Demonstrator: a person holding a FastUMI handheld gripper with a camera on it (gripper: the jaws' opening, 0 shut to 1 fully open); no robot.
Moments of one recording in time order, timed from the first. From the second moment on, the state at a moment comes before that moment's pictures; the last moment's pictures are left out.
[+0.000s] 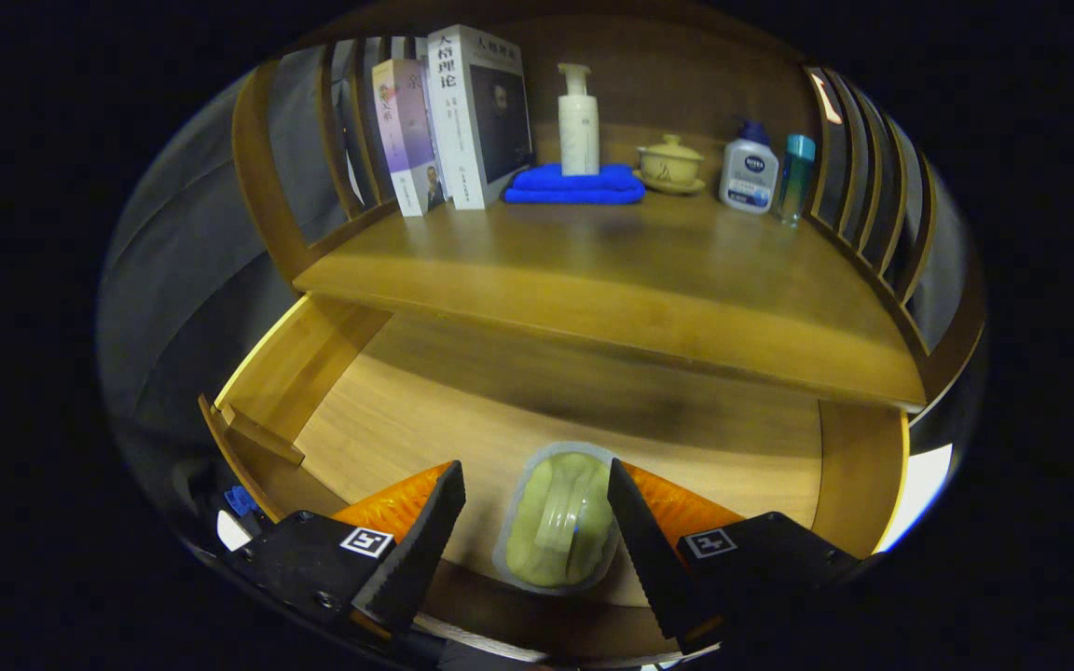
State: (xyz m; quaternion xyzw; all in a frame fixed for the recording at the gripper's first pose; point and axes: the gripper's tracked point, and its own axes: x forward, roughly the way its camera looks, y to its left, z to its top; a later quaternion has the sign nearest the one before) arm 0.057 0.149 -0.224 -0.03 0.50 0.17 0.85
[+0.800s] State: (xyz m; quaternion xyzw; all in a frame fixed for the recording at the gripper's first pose) arm 0.052 0.145 -0.242 -0.02 0.51 0.17 0.84
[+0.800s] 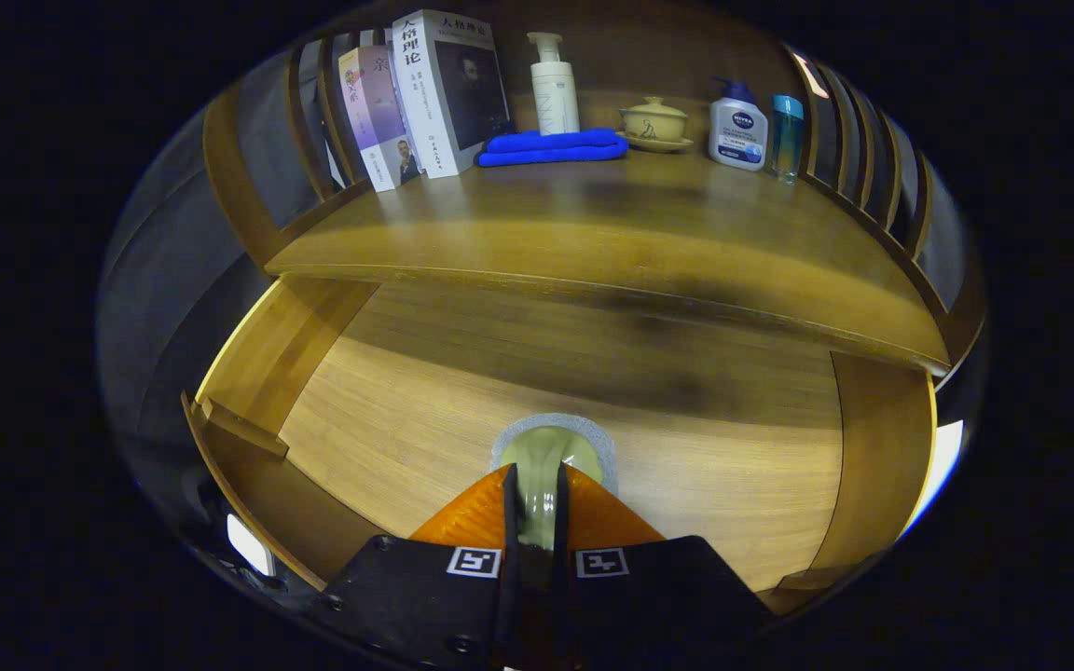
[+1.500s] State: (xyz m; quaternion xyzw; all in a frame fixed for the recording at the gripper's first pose) arm 0.054 0.160 -0.171 -0.01 0.41 0.20 0.89
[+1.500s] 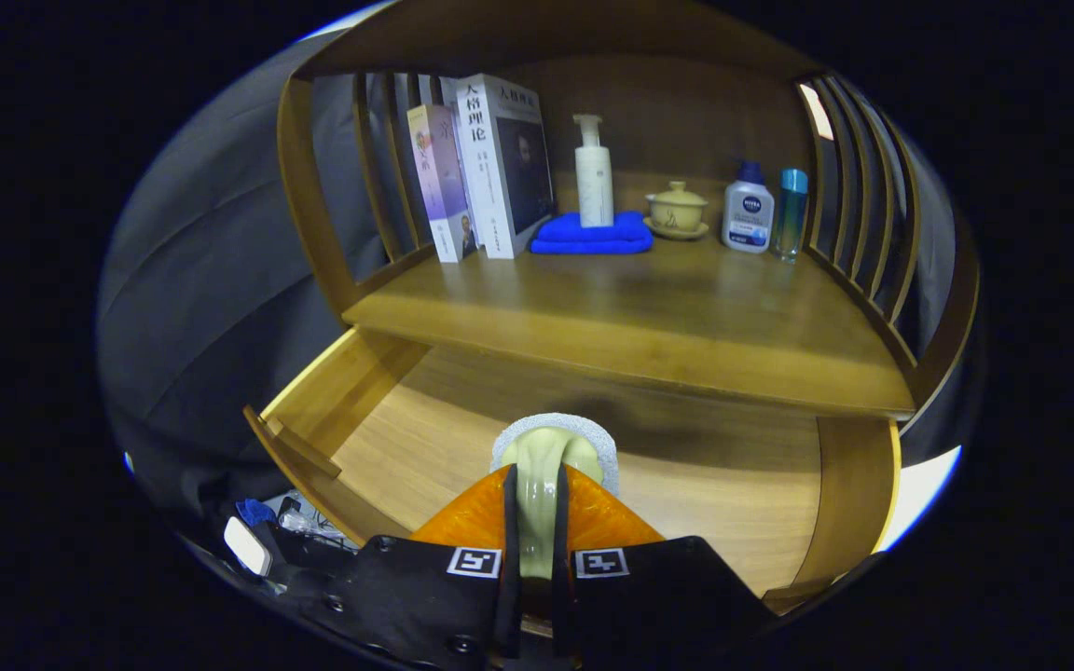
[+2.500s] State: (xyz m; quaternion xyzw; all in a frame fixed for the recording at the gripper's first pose) arm 0.174 0.161 -0.090 0.10 0.32 0.12 0.93
